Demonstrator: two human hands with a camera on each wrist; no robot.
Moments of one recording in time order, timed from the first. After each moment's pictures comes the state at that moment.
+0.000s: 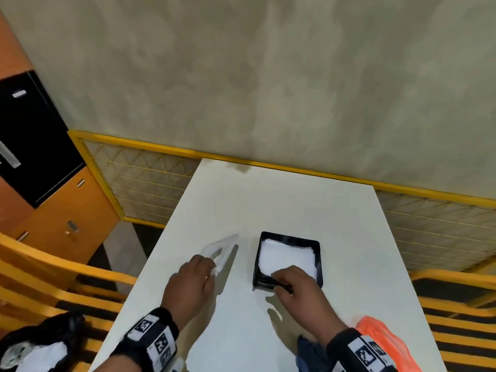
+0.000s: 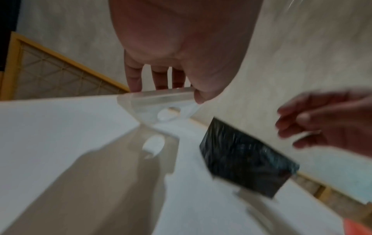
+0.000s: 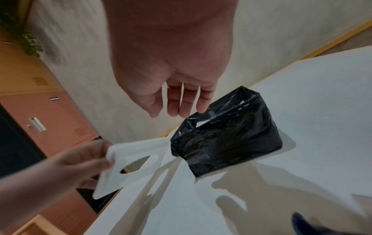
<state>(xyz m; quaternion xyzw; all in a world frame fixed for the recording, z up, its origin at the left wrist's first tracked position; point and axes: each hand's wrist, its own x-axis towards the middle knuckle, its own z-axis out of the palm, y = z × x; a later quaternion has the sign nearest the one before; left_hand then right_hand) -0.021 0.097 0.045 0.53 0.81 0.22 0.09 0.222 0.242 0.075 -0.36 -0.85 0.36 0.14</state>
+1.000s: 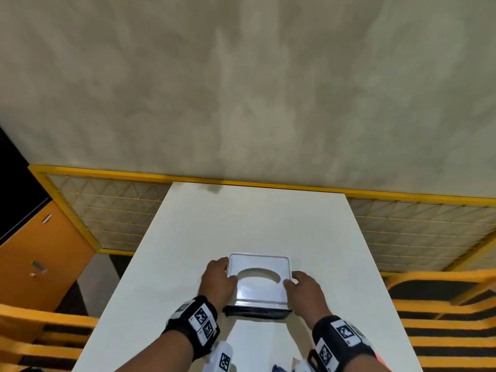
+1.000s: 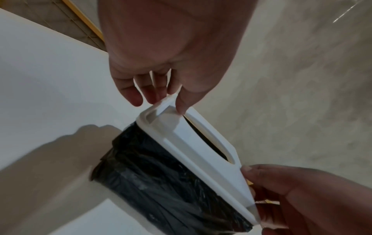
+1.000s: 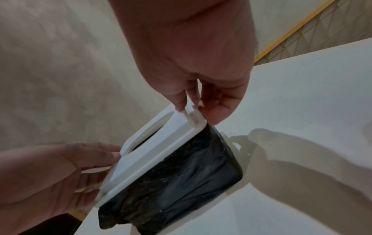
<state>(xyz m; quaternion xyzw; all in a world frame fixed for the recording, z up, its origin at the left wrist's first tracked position) 0.050 0.247 0.061 0.38 0.82 0.31 0.30 0.250 0.327 0.071 -0.60 -0.67 0.42 0.15</state>
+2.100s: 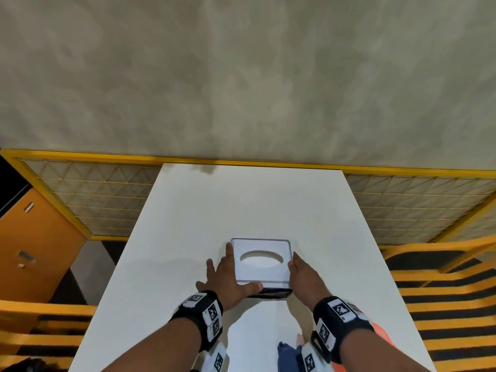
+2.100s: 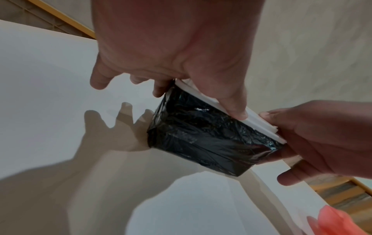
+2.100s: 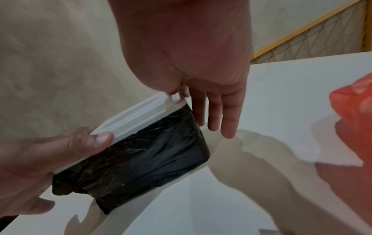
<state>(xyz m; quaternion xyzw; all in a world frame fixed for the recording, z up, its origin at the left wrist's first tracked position) 0.058 0.228 0.033 0.44 0.80 0.12 0.39 0.250 0.333 0.028 -0.59 -0.69 0.41 0.06</state>
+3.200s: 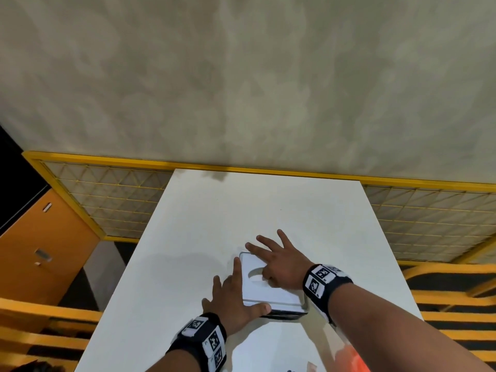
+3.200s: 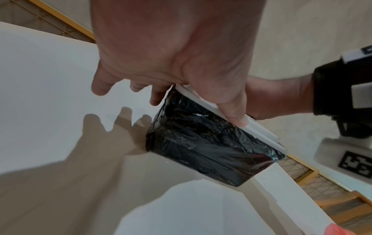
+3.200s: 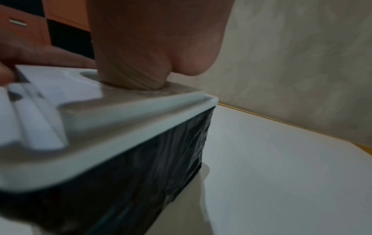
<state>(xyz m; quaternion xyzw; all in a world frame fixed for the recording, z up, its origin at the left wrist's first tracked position) 0.061 0.229 0.036 0.42 0.81 0.12 0.39 0.178 0.393 0.051 -0.09 -0.99 -0.05 -0.10</state>
